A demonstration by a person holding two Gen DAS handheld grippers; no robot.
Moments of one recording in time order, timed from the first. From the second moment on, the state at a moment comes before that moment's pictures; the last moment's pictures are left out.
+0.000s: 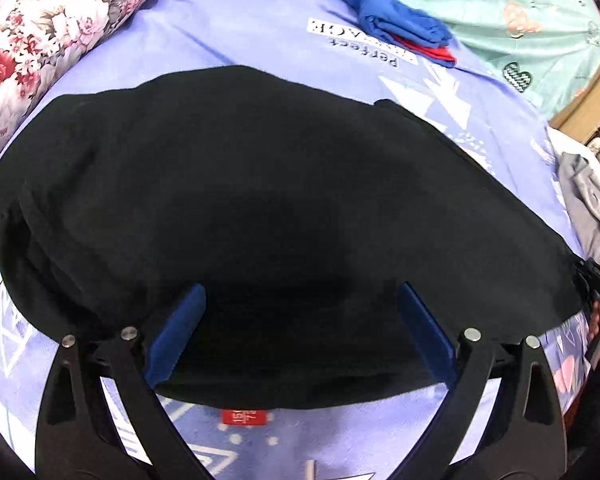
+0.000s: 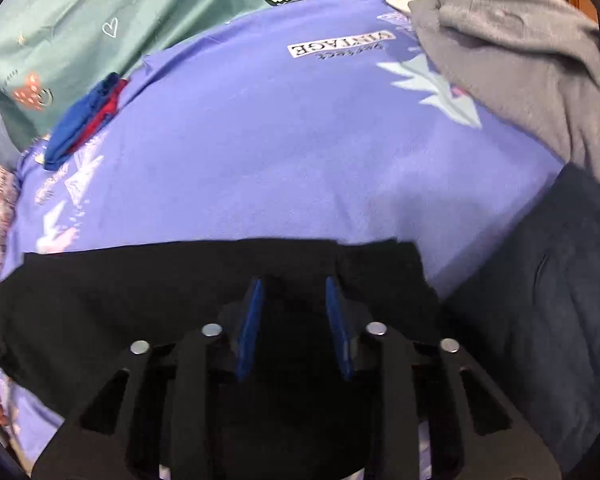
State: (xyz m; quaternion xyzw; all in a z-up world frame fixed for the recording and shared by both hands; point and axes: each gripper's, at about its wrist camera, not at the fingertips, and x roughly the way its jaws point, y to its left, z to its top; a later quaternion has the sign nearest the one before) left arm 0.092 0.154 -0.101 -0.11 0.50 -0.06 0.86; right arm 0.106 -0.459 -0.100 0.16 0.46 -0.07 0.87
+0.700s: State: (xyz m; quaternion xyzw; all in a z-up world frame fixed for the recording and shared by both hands) left arm 0.099 0.171 -0.053 -0.14 0.42 -0.05 0.90; right arm 0.239 -0.150 -0.045 0.00 0.44 0.24 0.87
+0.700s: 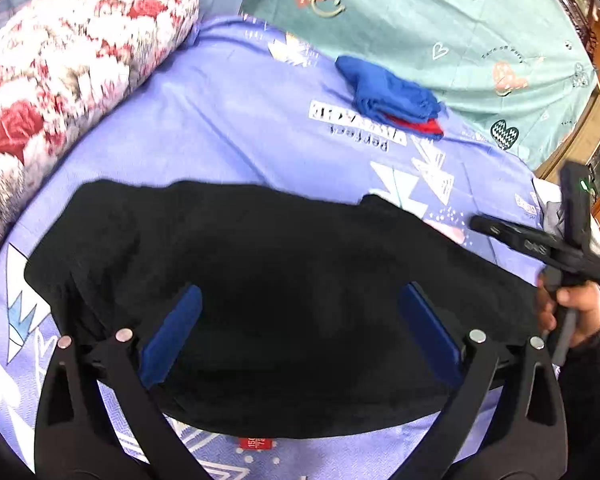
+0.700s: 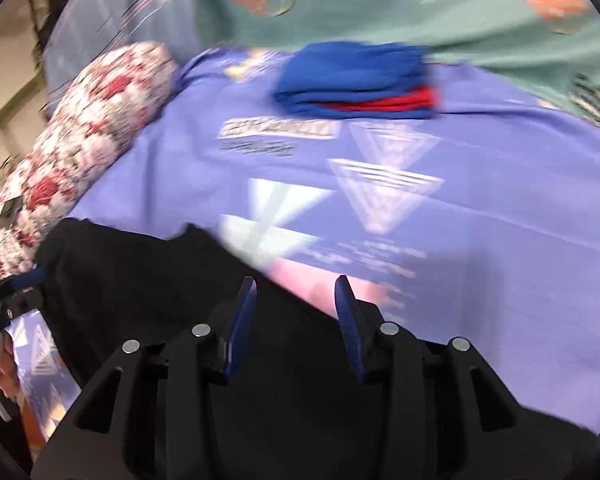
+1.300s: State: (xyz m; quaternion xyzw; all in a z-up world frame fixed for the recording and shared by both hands) left arm 0.089 0.207 -0.095 -0.09 0.47 -0.01 0.88; right arm 0.284 -0.025 -0.087 -0.08 0.49 0.32 0.81
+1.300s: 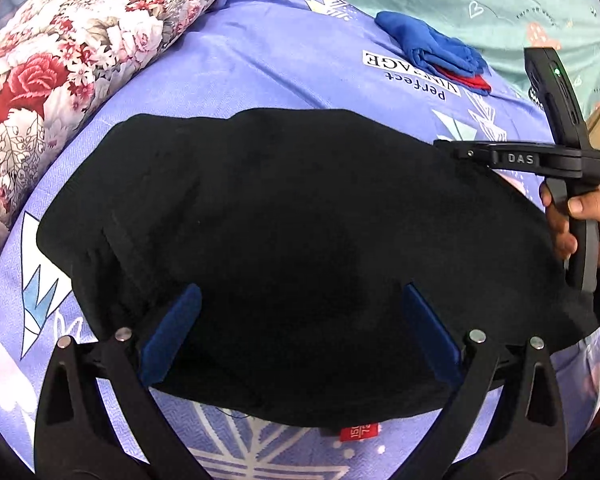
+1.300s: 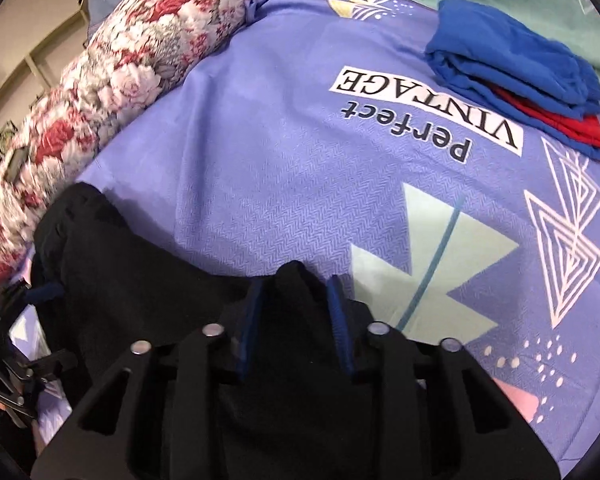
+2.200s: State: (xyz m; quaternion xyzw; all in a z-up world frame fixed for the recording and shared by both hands) left arm 0.073 0.210 -0.080 -0.12 0.46 0.02 0.88; right arm 0.187 -0.198 -0.066 0.00 0.45 0.17 0.87
